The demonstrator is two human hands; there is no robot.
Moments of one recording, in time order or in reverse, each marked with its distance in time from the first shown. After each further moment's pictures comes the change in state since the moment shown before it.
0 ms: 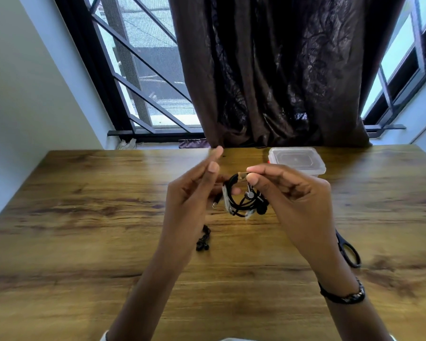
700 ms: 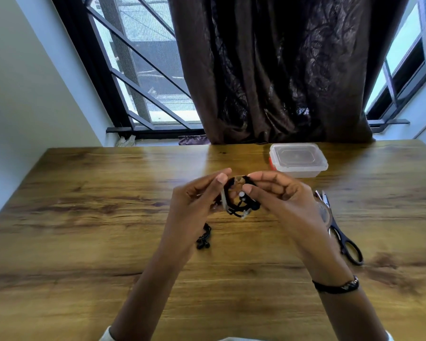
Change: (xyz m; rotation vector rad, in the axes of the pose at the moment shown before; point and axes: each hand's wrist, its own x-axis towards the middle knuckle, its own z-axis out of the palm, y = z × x) left_hand 0.009 -0.025 -0.011 0.002 -0.029 -0.169; right_hand -0.001 0.022 -0.001 0.267 -0.053 0.489
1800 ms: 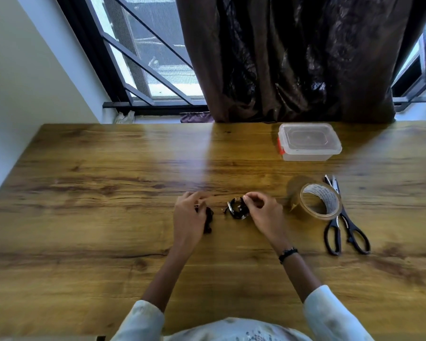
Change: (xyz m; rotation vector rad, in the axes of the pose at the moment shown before) left_hand 0.024 -0.144 -0.044 0.919 0.265 -0.024; right_hand 0.041 0.184 -0.025 -0.767 0.155 0.161
